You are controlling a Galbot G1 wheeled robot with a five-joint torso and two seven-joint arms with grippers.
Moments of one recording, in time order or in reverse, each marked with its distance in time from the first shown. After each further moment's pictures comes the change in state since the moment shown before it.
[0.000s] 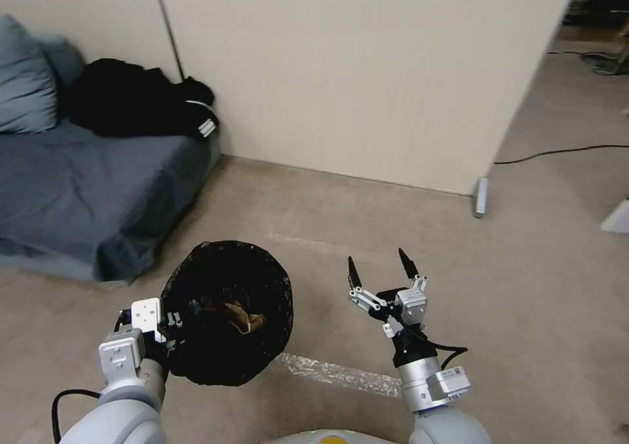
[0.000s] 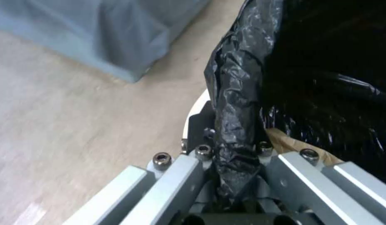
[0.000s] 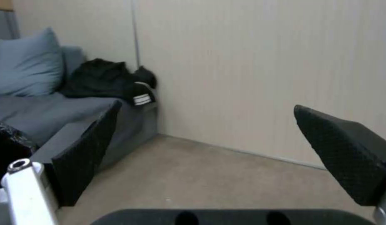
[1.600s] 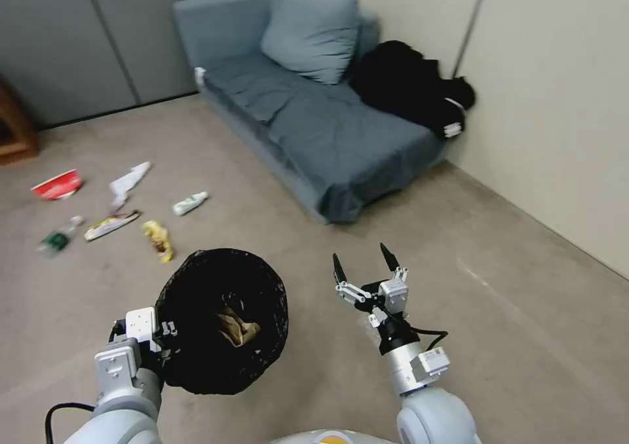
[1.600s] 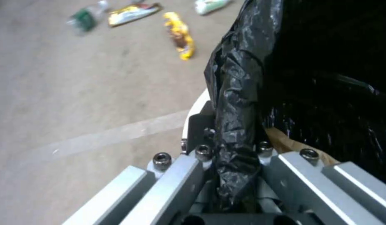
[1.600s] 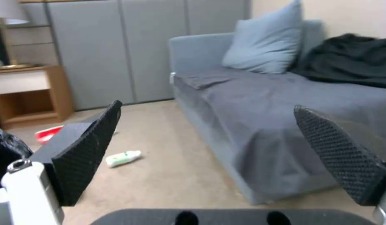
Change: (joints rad) left arm 0.025 -0.014 -0.017 0.007 0.014 -0.015 0.003; right arm 0.103 0.002 -0.017 -0.077 0.034 -0.035 -0.040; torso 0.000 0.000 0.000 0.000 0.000
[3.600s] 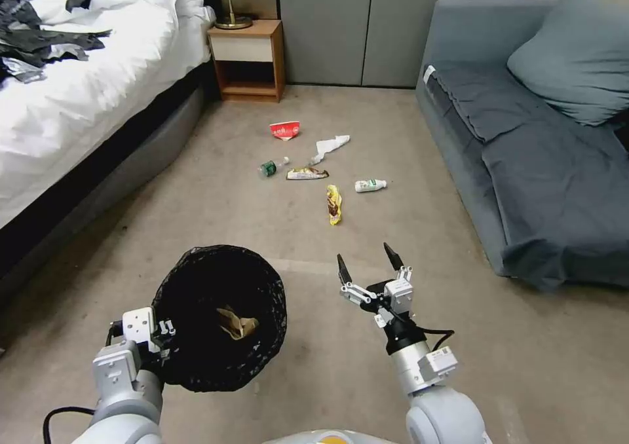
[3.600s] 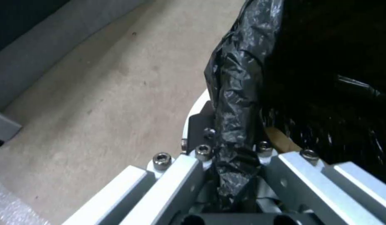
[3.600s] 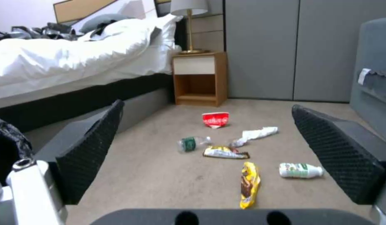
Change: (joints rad) left arm 0.020 -0.045 0.012 -0.018 0.057 -0.031 0.004; right arm -0.004 -0.032 0.013 0.006 0.023 0.010 -0.012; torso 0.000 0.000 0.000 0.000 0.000
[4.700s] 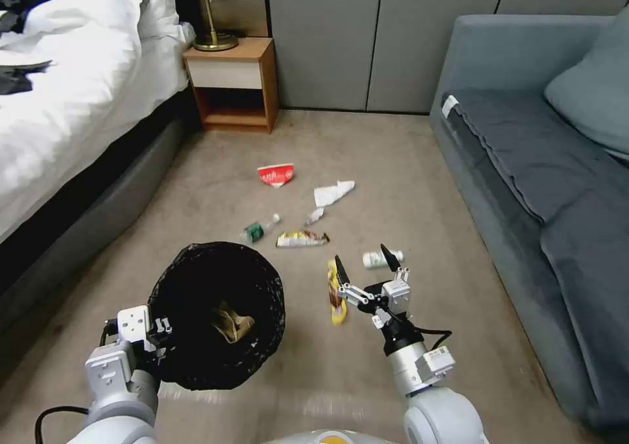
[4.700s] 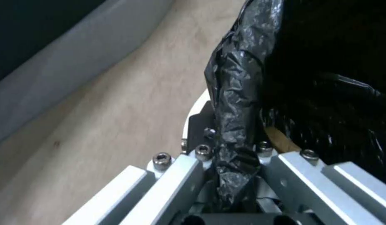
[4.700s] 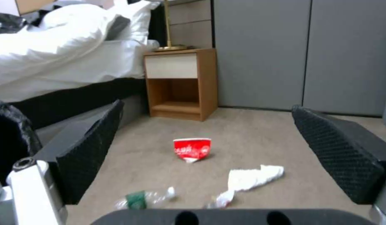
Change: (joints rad) left arm 0.013 0.008 -0.011 -0.021 0.001 -0.005 0.004; right arm -0.017 0.014 0.002 0.003 -0.010 -0.014 -0.017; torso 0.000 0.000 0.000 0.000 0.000
